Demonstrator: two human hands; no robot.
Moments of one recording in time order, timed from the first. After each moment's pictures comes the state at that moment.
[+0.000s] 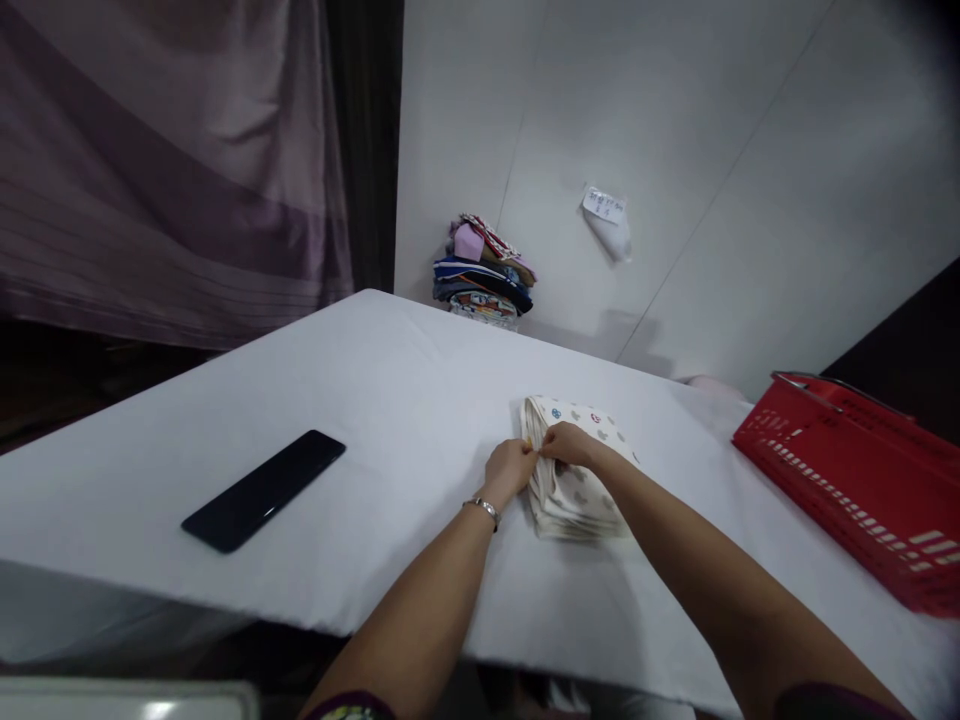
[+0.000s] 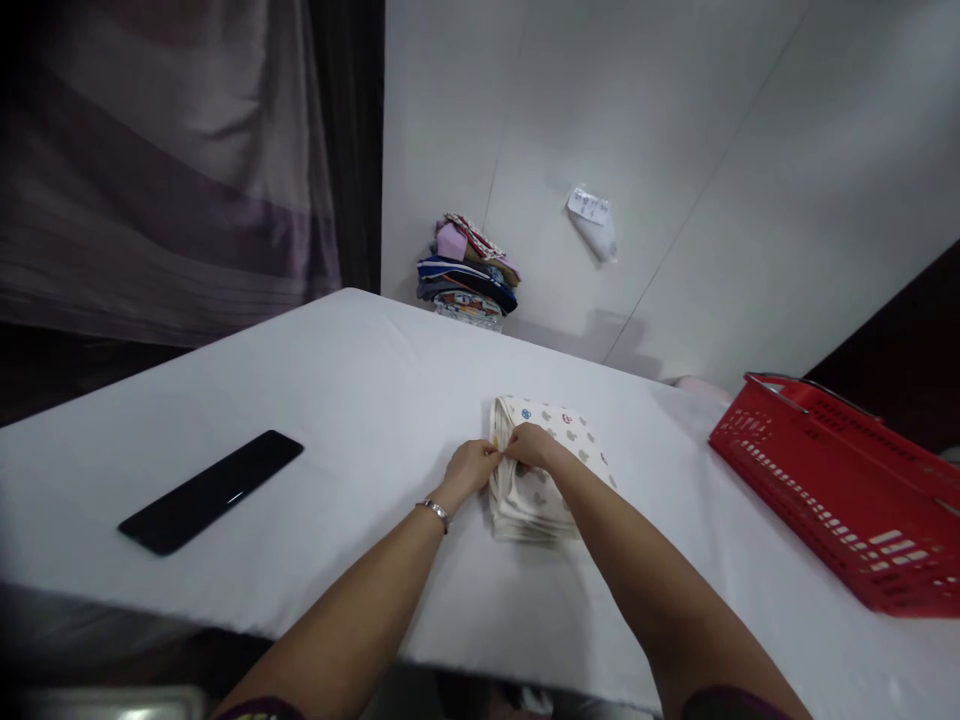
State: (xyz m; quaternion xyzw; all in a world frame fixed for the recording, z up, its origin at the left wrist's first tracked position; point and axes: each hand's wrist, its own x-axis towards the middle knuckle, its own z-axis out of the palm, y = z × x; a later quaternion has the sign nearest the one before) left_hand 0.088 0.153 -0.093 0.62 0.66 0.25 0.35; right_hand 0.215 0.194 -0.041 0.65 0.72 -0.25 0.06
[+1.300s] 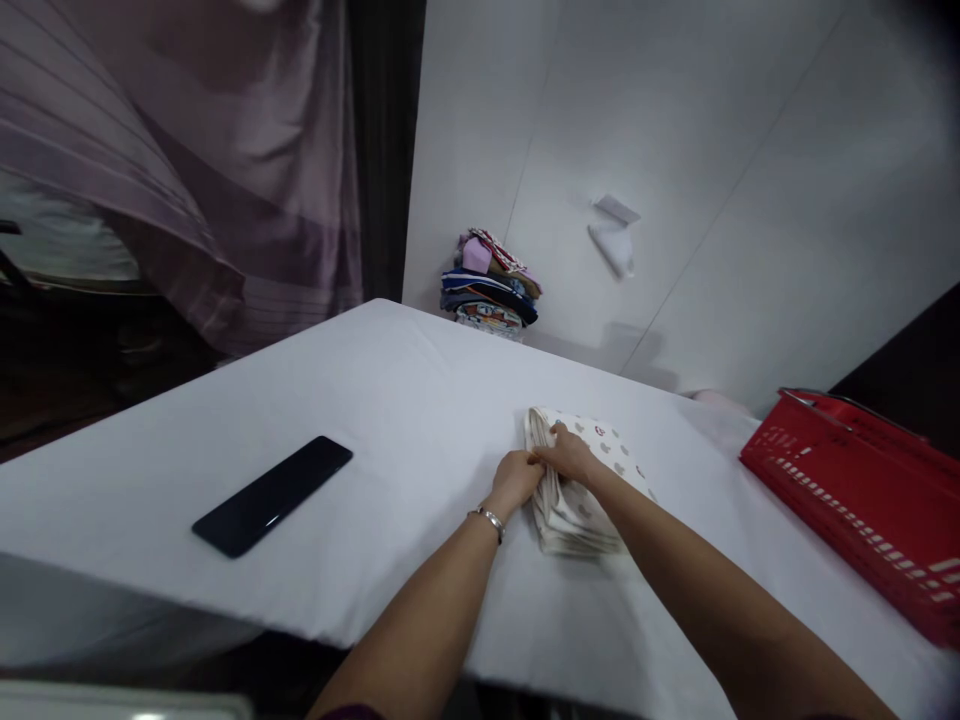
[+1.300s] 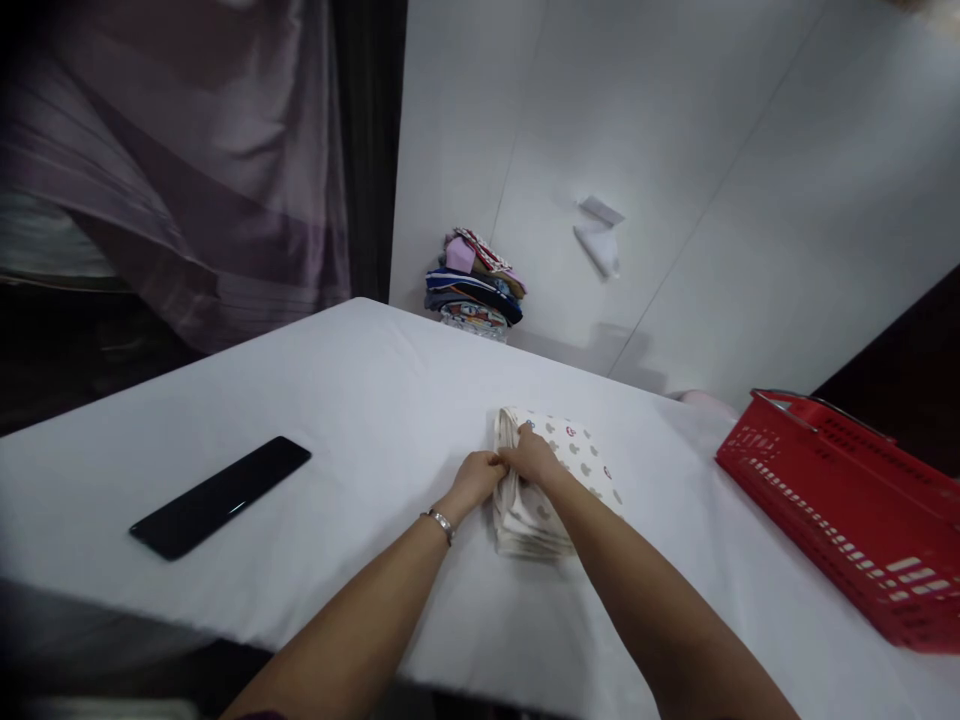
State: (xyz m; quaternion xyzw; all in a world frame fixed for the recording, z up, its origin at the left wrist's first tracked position) left_hand 0.090 0.155 -0.099 0.59 0.62 0.30 0.41; right_hand 0.204 0.194 -0.052 0.70 0.70 -0.14 -0.03
